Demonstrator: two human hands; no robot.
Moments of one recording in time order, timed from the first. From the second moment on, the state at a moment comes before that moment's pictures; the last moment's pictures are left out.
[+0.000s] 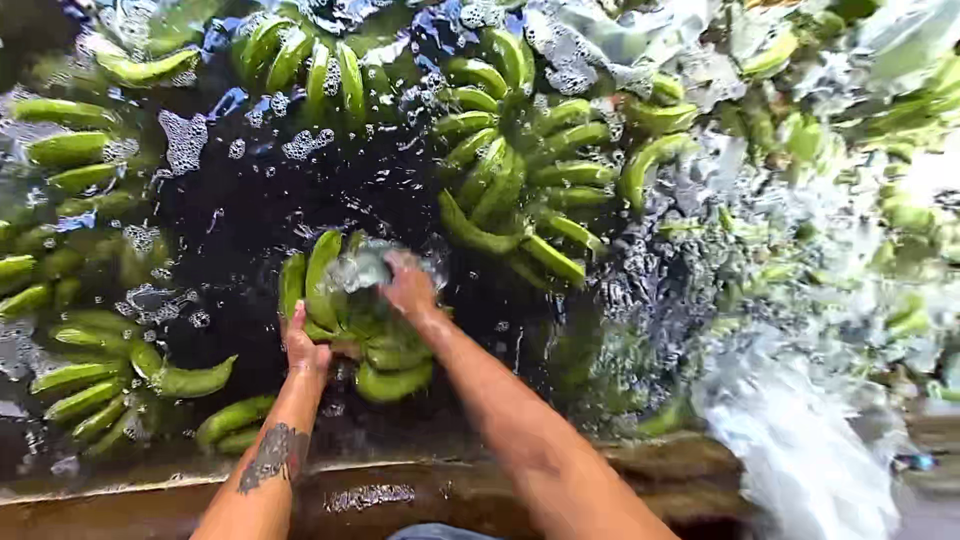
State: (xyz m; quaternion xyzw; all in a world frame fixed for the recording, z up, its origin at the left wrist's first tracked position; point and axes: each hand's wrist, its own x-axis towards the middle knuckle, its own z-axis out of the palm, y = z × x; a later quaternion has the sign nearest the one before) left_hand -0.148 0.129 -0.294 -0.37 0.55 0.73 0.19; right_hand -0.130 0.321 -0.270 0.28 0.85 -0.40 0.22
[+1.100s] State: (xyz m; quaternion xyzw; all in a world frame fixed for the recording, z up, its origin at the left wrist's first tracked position) left_hand -0.007 0.170 -0.227 -0.47 0.43 0.73 0.25; right_hand 0.011 0.299 -0.211 0.36 0.76 -0.49 0.25
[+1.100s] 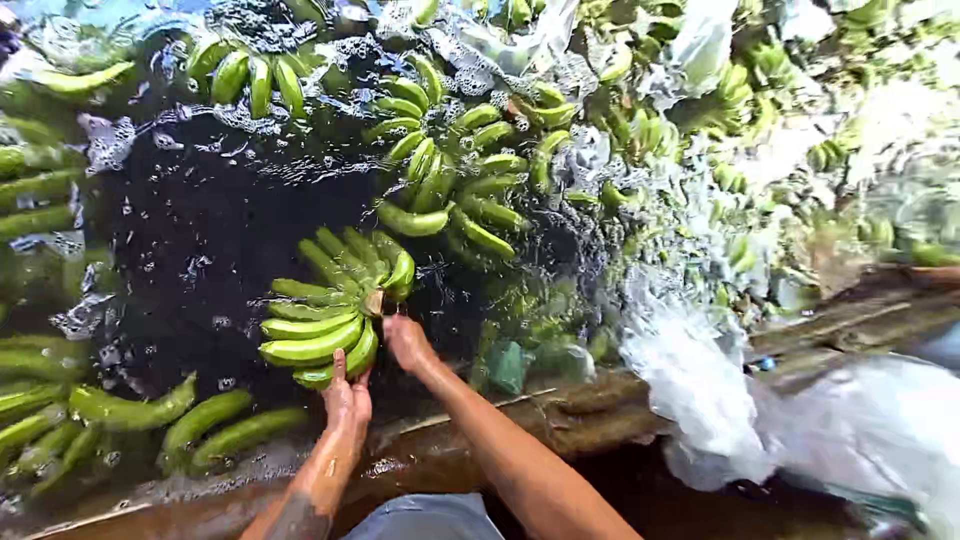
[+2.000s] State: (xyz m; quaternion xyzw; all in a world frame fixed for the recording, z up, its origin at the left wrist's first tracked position) left_hand -0.203 0.037 -0.227 -0.29 0.79 0.53 0.10; right_hand -0.088 0.535 -0.261 0.45 0.78 -0.43 -0.02
